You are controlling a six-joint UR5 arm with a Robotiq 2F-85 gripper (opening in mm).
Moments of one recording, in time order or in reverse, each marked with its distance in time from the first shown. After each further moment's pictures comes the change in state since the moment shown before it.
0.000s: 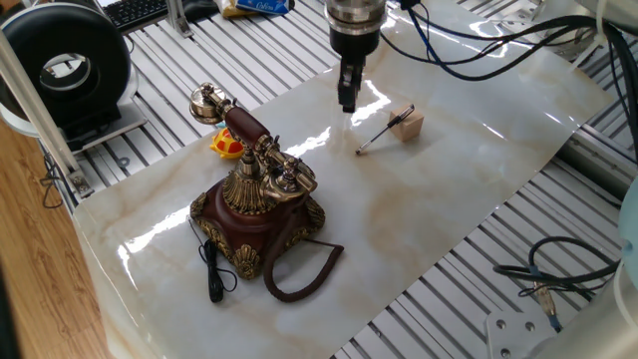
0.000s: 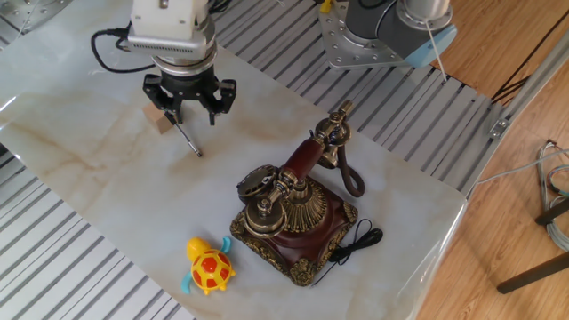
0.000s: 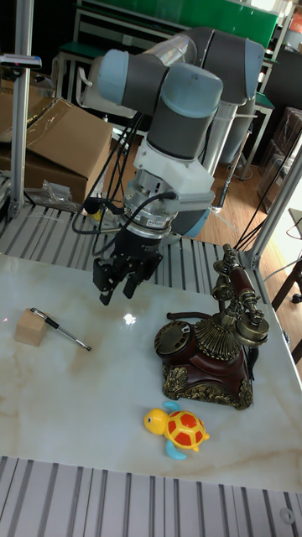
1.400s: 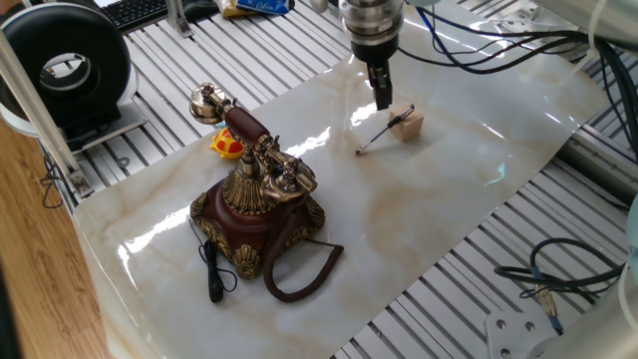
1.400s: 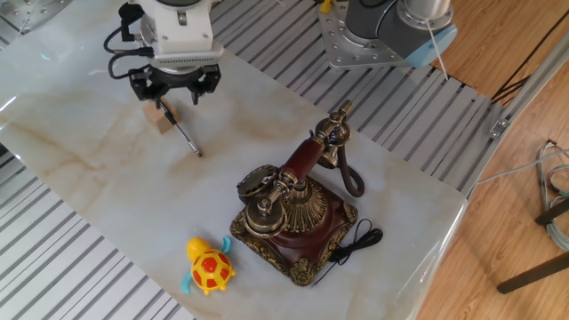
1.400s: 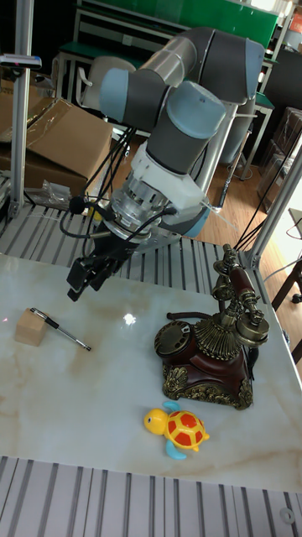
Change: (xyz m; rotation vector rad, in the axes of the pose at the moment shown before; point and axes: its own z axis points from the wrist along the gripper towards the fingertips) arm 0.047 -0.040 0.015 0.129 0.161 -0.260
